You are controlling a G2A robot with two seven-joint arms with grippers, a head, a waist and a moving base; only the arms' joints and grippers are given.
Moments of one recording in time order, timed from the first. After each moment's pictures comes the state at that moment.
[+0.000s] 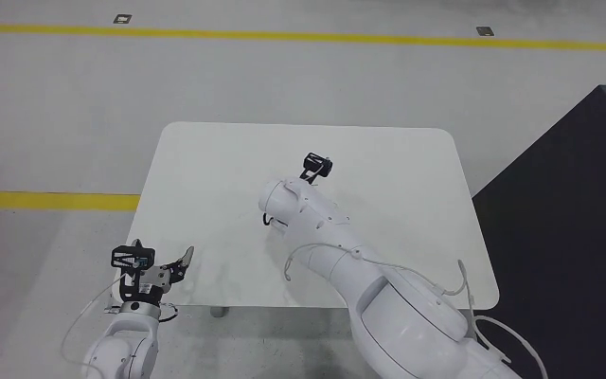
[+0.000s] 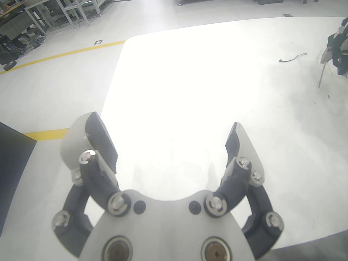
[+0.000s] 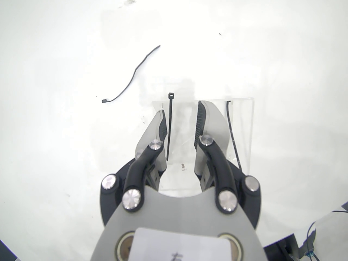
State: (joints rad) left arm 1.73 -1.15 -1.60 -1.80 1.33 0.00 0.00; right arm -0.29 -2.00 0.80 -0.15 -0.40 0.99 0.26
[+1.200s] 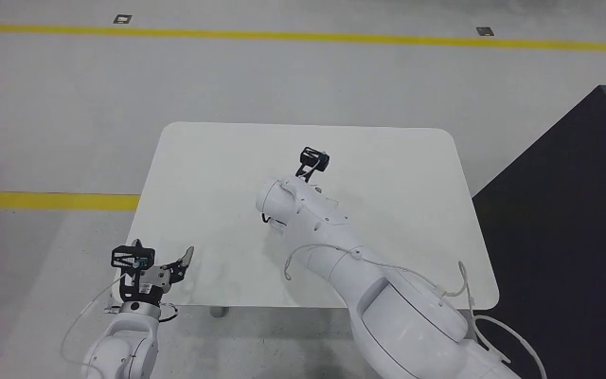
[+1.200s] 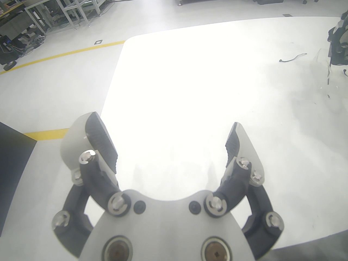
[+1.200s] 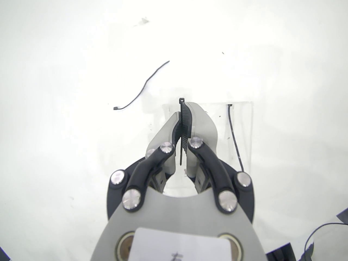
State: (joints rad) left arm 1.73 -1.15 -1.60 -1.80 1.33 0.00 0.00; right arm -0.30 -2.00 0.81 -0.20 -0.49 0.99 0.25
